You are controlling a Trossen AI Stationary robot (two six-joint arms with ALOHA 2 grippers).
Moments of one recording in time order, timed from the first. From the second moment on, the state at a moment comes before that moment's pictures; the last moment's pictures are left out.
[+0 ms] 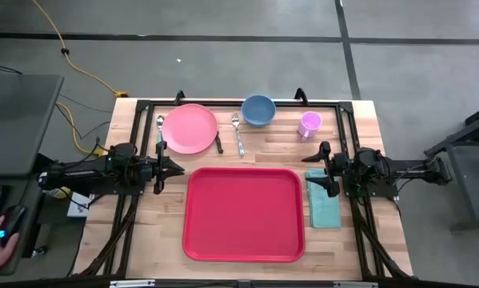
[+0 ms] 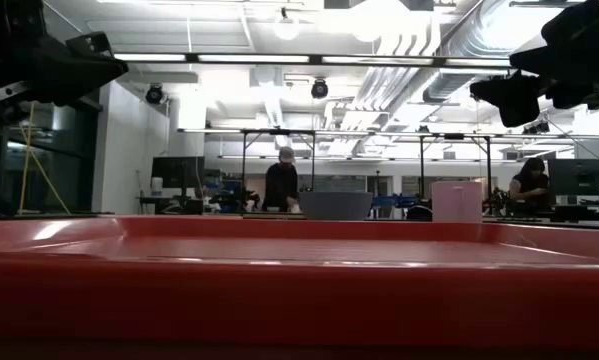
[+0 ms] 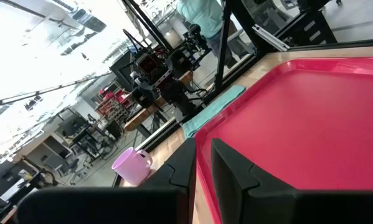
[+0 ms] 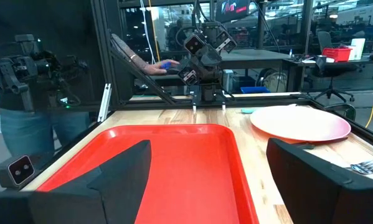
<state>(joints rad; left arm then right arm) 0.13 0.02 0.02 0.04 0.29 0.70 -0.02 0.09 0.01 0.12 -0.10 0.07</state>
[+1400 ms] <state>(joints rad) 0.13 0.02 0.02 0.07 0.26 0.04 -0.02 0.09 0.01 0.12 -0.10 0.07</state>
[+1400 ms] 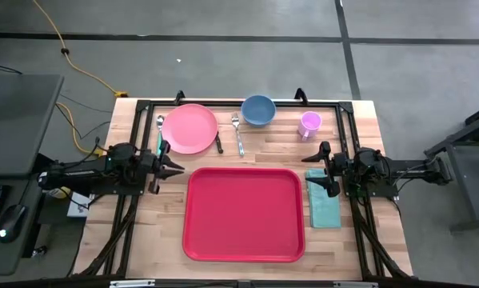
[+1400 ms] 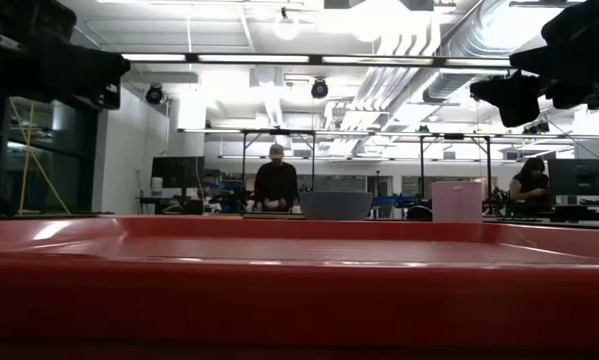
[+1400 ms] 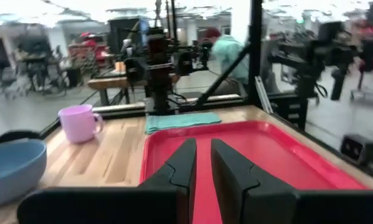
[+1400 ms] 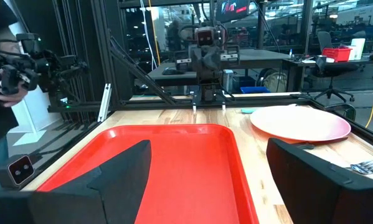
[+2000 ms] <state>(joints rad) 0.13 0.02 0.02 0.08 0.19 0.02 -0.02 0.09 0.01 0.12 -0.10 0.07</state>
